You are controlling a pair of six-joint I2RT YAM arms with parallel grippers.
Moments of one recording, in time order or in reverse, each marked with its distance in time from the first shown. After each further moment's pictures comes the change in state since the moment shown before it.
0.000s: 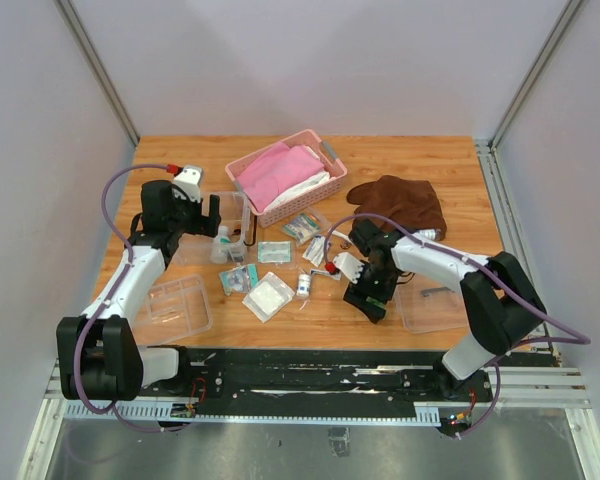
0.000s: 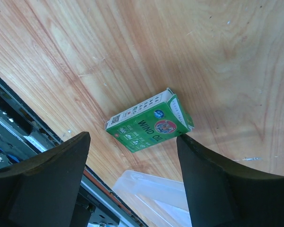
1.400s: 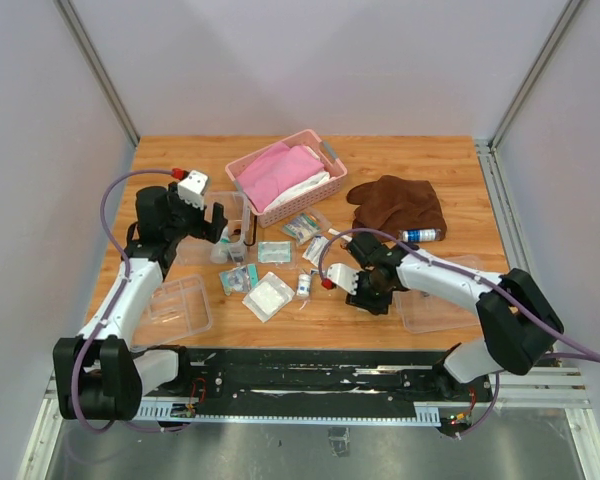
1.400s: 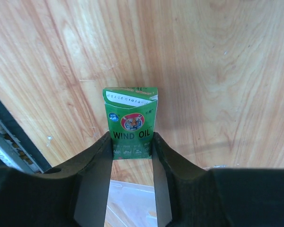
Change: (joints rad) left arm 0.000 -0.088 -0.061 0.057 0.151 0.084; right arm 0.090 -0.116 -0.117 0.146 0.091 -0.141
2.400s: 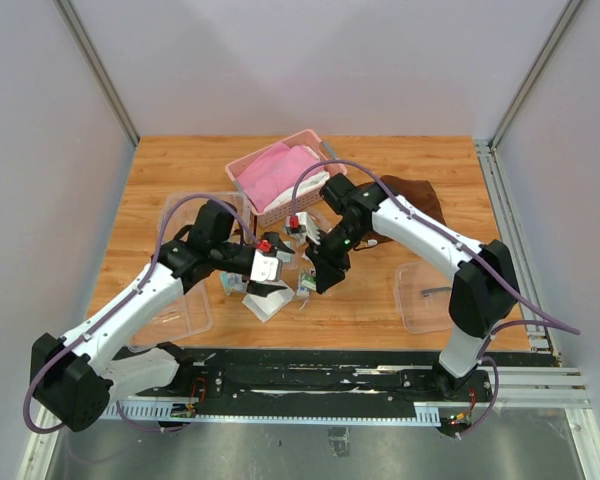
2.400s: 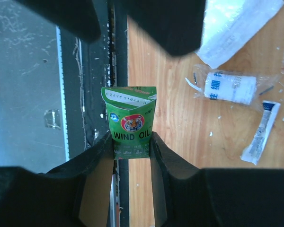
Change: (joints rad) left arm -0.507 -0.064 0.120 -0.431 0.534 0.789; right arm -0.010 0.249 0.654 -0.368 -0.674 0.055
